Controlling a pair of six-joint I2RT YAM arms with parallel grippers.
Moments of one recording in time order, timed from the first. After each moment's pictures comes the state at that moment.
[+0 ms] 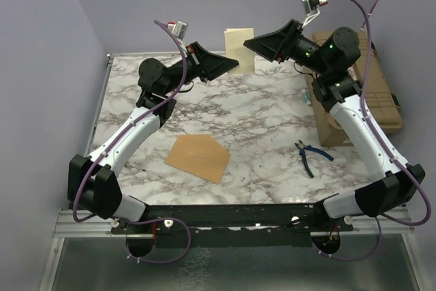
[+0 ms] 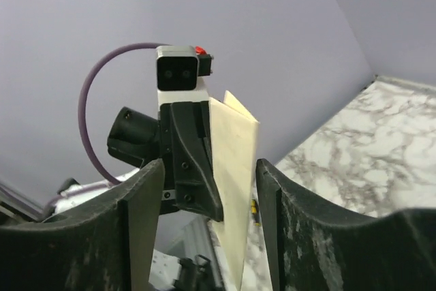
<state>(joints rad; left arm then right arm) -0.45 1.43 1.22 0.72 0.69 -1.12 0.37 1.41 1.48 0.29 -0.69 0.94</state>
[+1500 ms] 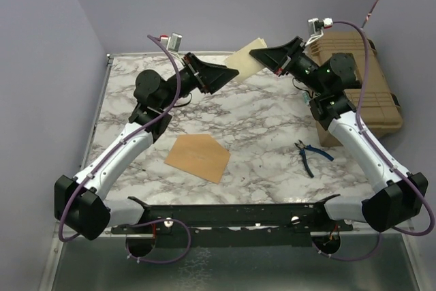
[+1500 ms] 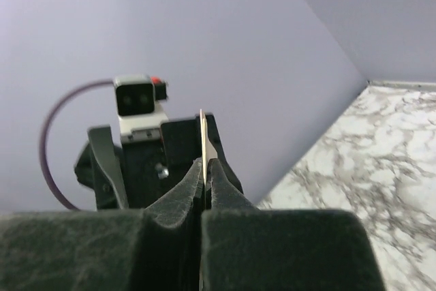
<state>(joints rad) -0.48 1.26 1.13 0.50 0.58 -0.94 0.37 1.30 1.25 0.39 -0.61 0.91</state>
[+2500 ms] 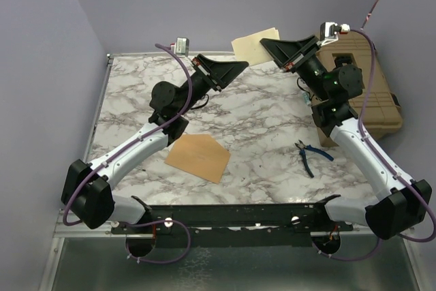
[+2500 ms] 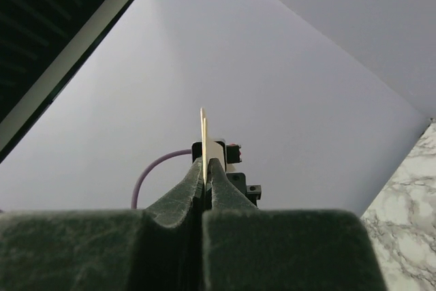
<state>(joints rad) -0.65 1.35 1.07 0.85 0.28 -1.21 0.39 1.25 1.17 0.63 -0.38 1.25</state>
